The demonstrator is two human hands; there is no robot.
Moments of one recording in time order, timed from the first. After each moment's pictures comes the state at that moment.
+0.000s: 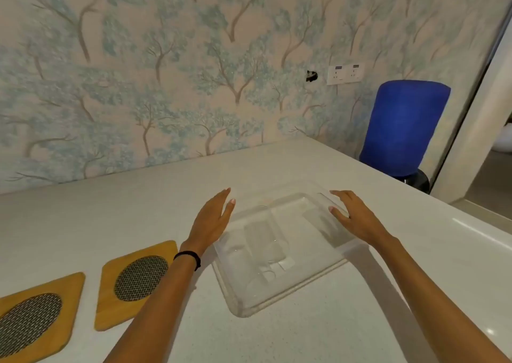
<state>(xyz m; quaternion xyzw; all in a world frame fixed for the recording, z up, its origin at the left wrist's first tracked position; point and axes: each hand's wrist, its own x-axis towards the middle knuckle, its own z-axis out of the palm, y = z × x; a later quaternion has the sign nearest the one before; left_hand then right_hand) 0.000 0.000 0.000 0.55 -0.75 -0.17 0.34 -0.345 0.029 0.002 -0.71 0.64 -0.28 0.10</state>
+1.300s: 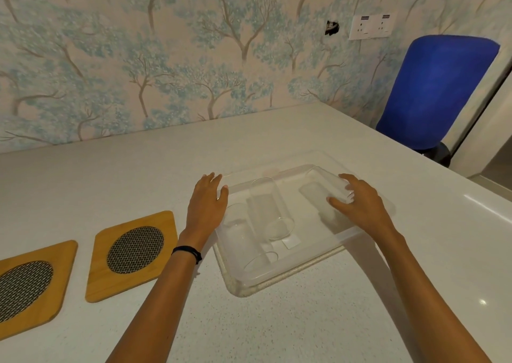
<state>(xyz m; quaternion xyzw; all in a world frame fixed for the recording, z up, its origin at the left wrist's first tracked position) -0.004 0.010 -0.022 0.64 -0.66 -0.17 0.35 -0.317 0.033 -0.012 -0.64 0.68 -0.33 0.14</state>
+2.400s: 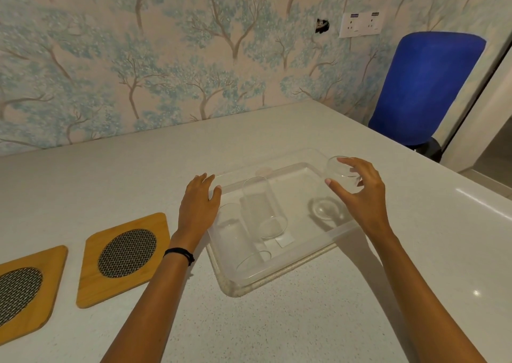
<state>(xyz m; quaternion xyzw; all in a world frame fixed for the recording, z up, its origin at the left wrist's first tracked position) -0.004 0.010 -0.022 0.64 -0.66 -0.16 0.35 -0.307 0.053 0.006 -0.62 0.56 -0.55 0.08</state>
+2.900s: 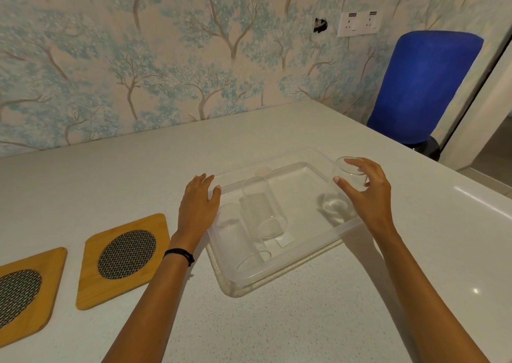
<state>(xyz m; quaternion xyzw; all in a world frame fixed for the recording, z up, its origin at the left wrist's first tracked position) -0.004 0.010 -0.023 0.64 -0.66 -0.17 0.36 -0.319 0.051 0.004 -0.59 0.59 -0.54 0.07</state>
